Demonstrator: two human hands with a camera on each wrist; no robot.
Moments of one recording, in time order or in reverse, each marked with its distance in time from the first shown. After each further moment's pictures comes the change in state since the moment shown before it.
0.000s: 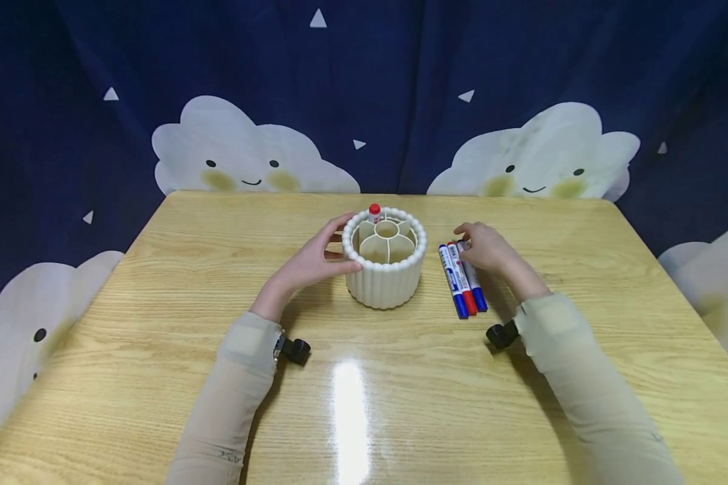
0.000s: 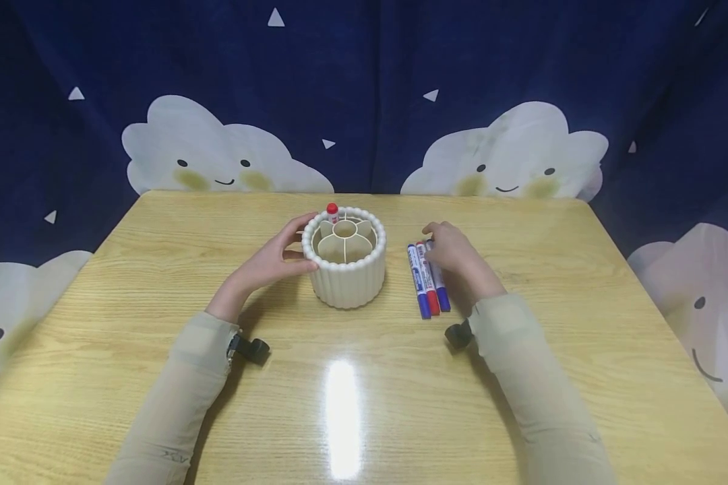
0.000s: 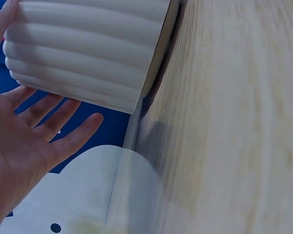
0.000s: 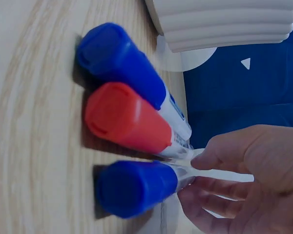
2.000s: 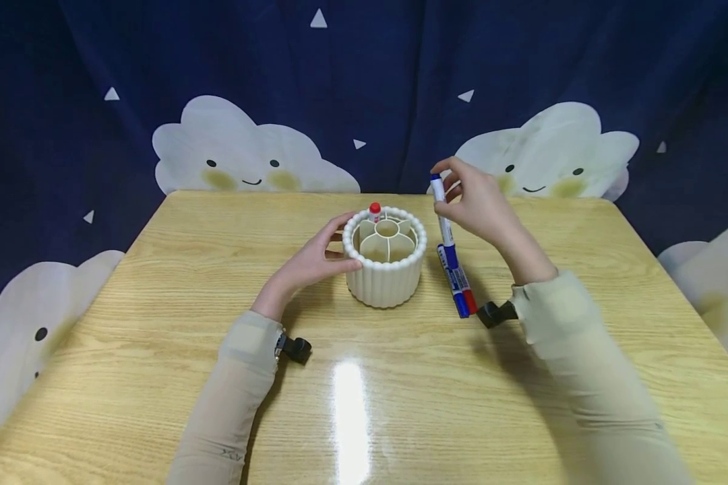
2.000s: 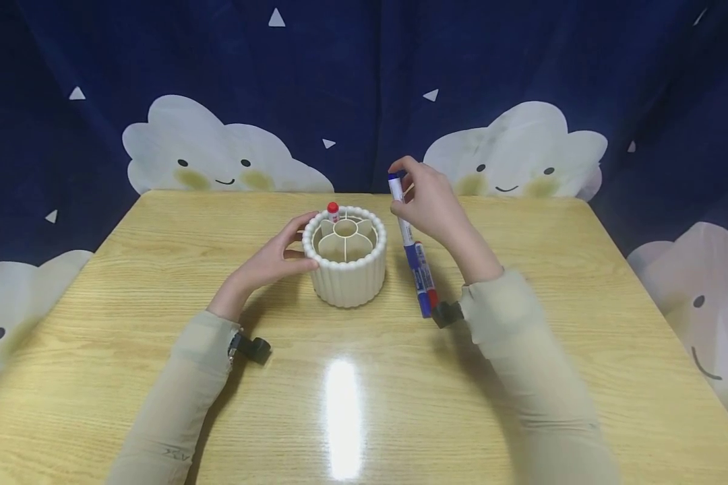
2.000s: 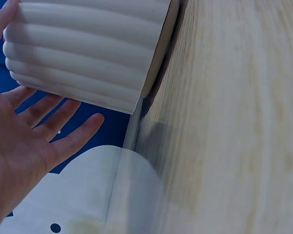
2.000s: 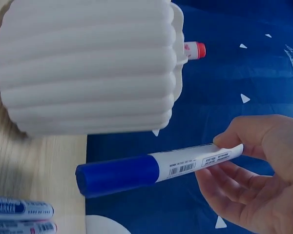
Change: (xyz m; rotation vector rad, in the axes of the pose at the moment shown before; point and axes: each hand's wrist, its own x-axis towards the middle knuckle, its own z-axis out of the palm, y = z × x) left_hand 0.000 0.000 -0.001 0.002 -0.012 0.006; right_hand -0.014 -0.087 -0.066 0.180 0.320 -0.173
